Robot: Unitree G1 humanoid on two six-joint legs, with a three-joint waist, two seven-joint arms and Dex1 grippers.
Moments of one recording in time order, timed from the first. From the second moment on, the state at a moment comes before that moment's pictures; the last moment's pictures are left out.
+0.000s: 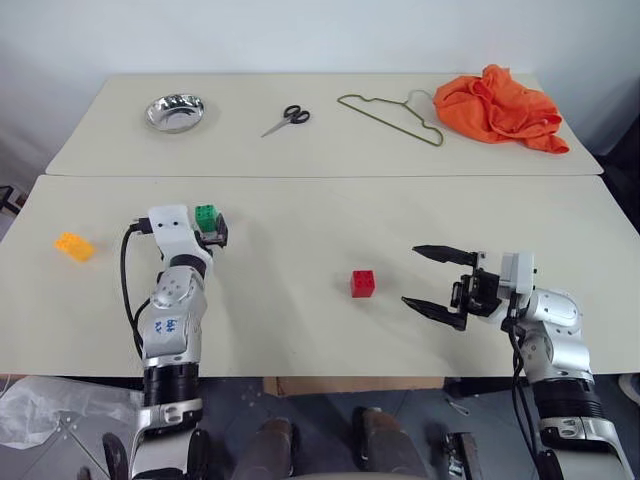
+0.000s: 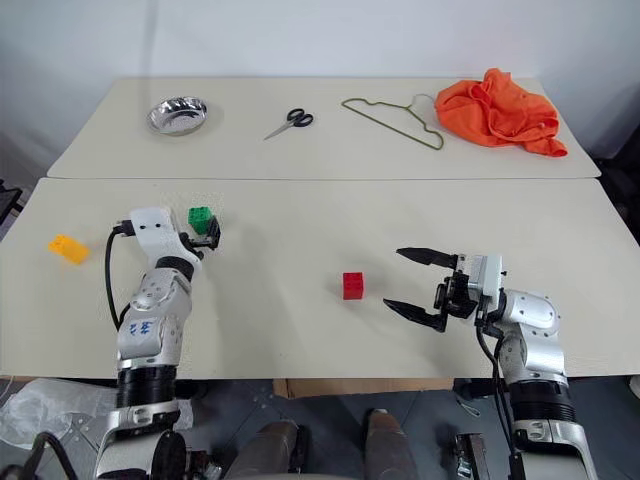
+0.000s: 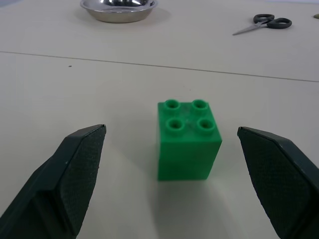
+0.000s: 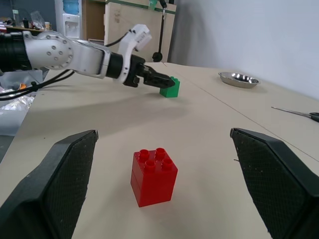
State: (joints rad) left arm -0.46 0.17 0.26 0.14 -0.12 0.31 0.12; right arm -0.30 -0.50 -0.13 0.23 0.55 -0.26 1.41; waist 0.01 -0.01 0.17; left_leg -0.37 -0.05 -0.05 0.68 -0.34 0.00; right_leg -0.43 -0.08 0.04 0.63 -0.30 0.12
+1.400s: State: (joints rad) left arm -0.65 0.50 -0.15 0.55 -0.25 -0.20 -1.38; right arm -0.07 -0.57 -0.21 0.07 0.54 -0.28 1.29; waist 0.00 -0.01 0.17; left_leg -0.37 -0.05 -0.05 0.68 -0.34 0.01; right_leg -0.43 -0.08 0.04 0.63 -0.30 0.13
